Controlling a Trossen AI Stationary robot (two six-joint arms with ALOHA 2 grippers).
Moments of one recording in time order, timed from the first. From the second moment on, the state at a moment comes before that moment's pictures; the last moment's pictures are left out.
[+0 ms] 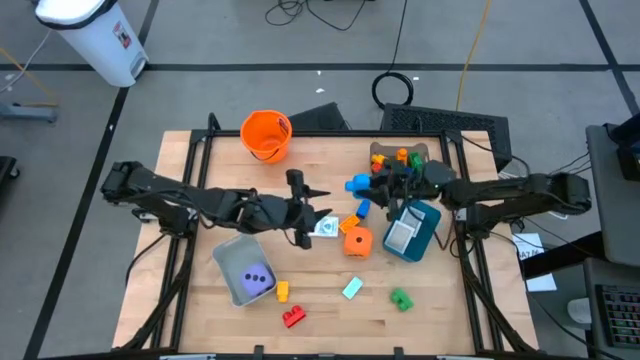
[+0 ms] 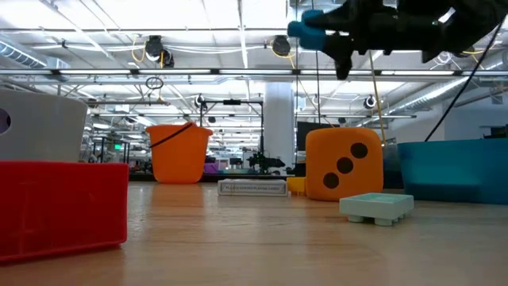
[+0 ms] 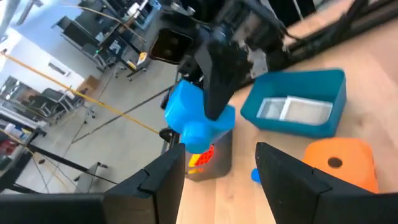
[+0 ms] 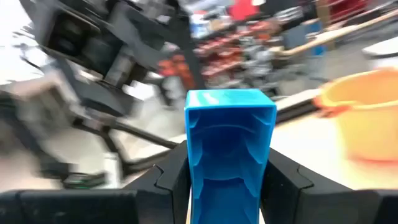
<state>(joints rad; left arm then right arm) -0.24 1.51 1.30 -0.16 -0.58 0.46 -0.19 1.14 0.49 0.75 -0.21 0.40</state>
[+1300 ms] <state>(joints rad) -0.10 1.62 1.30 -0.11 -0.27 0.25 -0.69 1.24 0.49 0.16 0.10 0.08</state>
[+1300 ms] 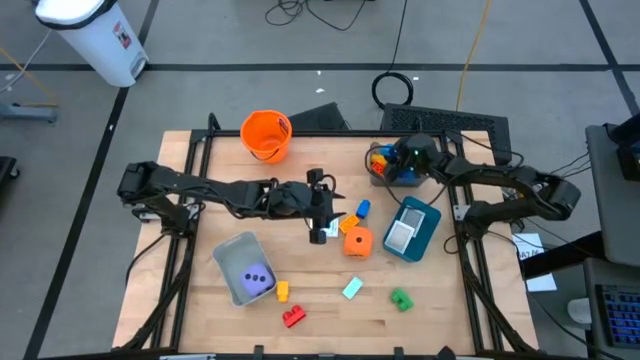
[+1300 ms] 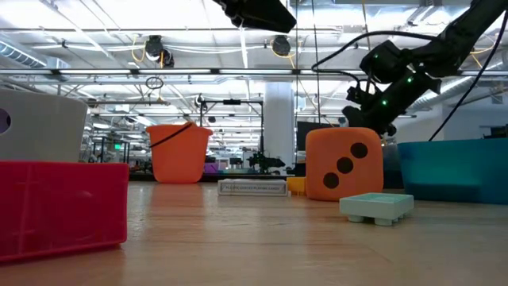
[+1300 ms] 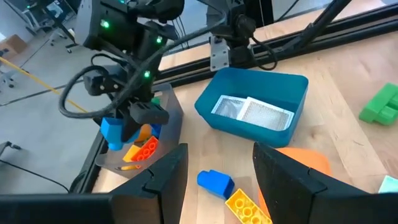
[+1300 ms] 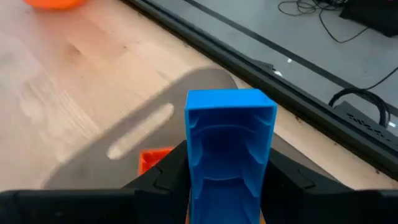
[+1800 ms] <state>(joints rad) -0.10 1.62 1.30 -0.11 -0.27 0.25 -0.71 1.20 0.49 0.19 0.03 0.05</state>
